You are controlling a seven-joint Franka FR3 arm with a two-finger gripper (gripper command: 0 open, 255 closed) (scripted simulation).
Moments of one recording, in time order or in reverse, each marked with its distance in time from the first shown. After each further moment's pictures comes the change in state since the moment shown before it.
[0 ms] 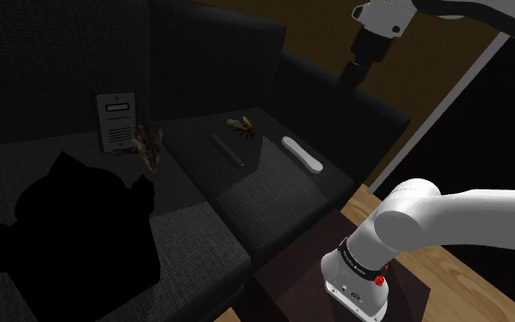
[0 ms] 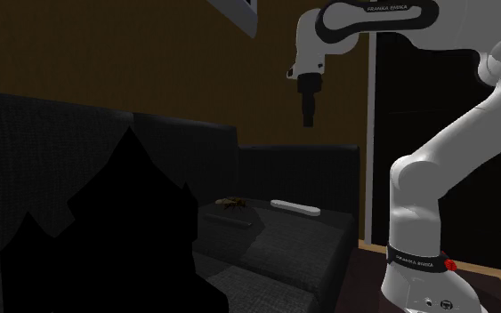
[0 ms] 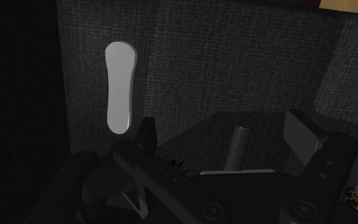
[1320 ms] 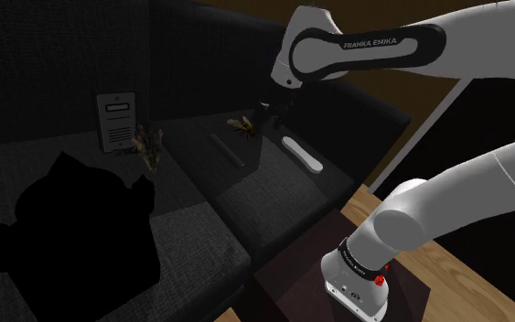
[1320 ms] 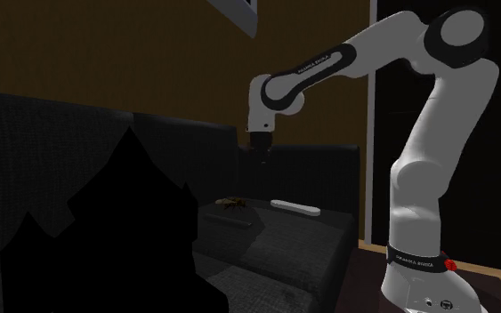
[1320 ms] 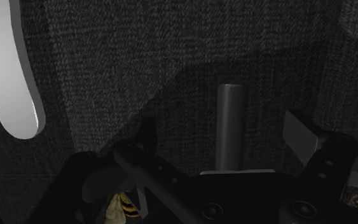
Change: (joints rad) arm -0.017 0.460 0.108 -0.125 0.116 0.574 0.233
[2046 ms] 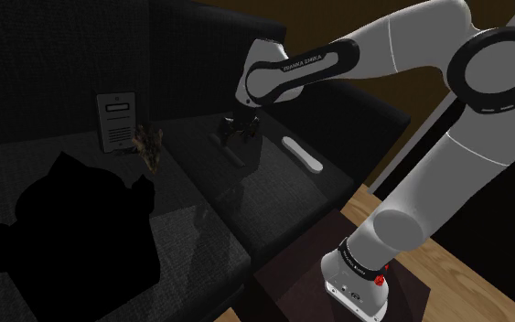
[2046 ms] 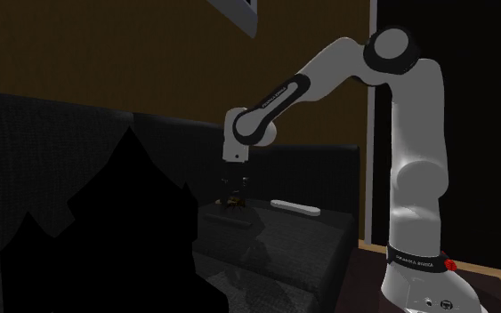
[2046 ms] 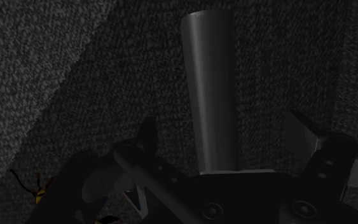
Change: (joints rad) arm -0.001 0.390 0.040 0.134 0.001 0.259 0.128
